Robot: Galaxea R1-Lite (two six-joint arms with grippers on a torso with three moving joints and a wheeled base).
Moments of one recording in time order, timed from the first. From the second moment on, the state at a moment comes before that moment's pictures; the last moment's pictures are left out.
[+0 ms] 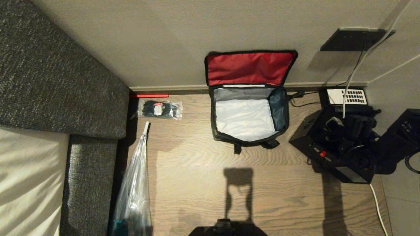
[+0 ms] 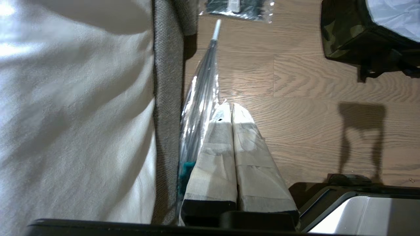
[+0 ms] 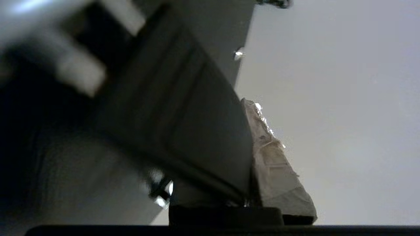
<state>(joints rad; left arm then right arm) 0.00 0.00 0.00 0.00 0.00 0.00 -0.15 2.30 -1.01 -1.06 -0.75 -1.04</state>
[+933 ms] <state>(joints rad) 0.00 0.00 0.00 0.00 0.00 0.00 0.02 1.59 -0.75 -0.66 -0.70 -0.98</state>
